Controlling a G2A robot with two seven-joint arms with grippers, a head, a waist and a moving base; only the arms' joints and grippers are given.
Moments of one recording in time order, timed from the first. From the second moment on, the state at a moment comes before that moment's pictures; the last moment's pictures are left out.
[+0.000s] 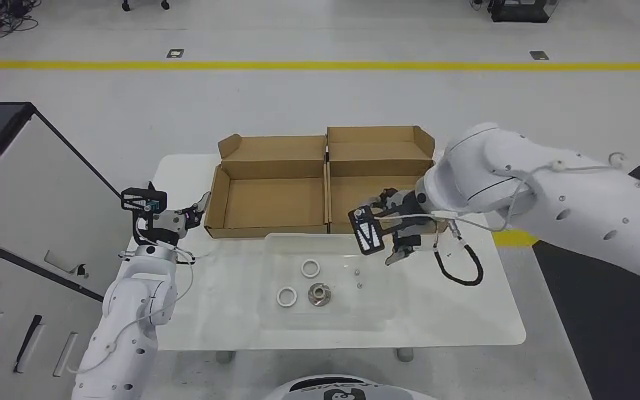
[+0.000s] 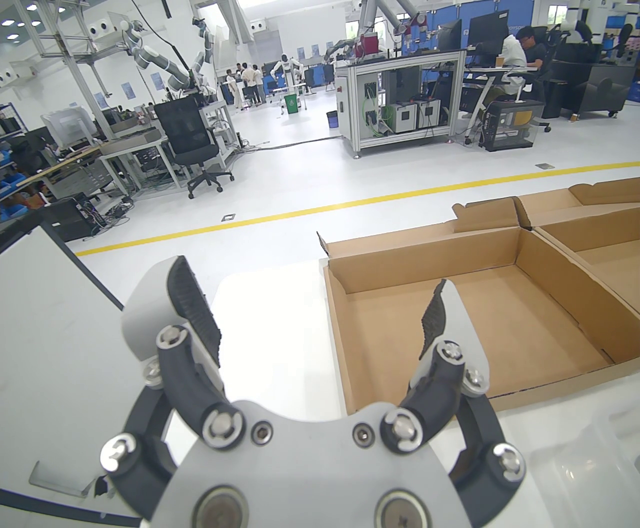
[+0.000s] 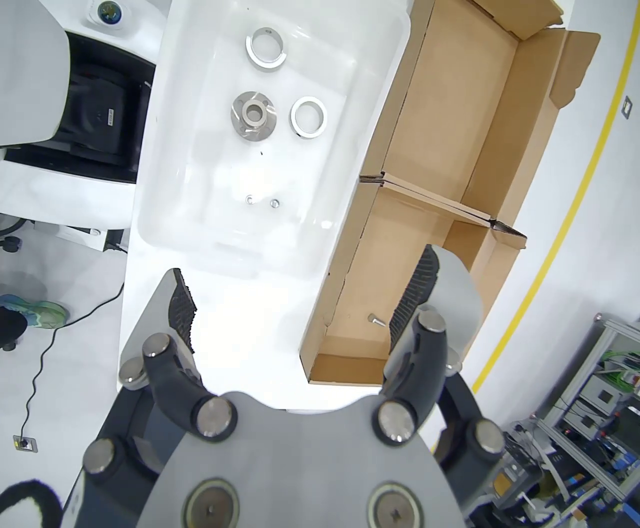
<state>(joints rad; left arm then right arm) 1.73 -1.15 -1.60 -1.80 1.33 0.00 0.00 -0.17 -0.70 0.17 -1.90 -0.37 -0.82 1.00</state>
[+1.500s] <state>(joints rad) 1.73 -1.15 -1.60 -1.80 1.33 0.00 0.00 -0.49 -1.02 0.17 -1.78 -0.40 -0.26 1.50</state>
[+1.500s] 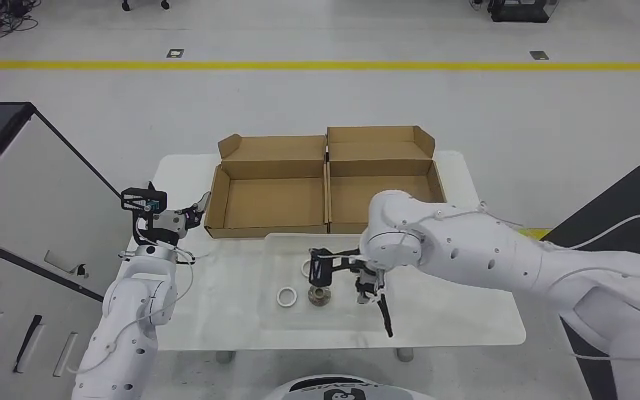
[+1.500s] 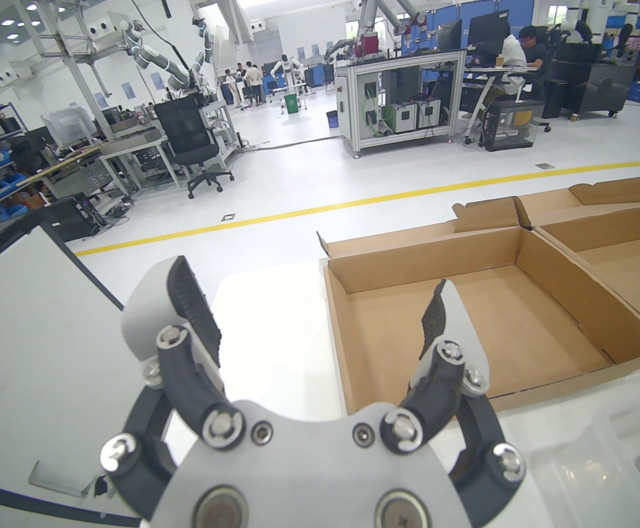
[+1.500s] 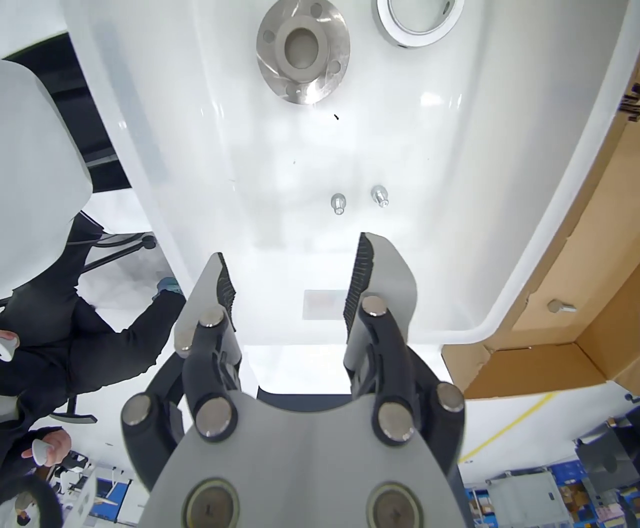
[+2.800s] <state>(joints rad) 1.73 -1.15 -1.60 -1.80 1.33 0.00 0.00 -0.62 -1.13 0.18 -1.59 -0.58 -0.28 1.50</state>
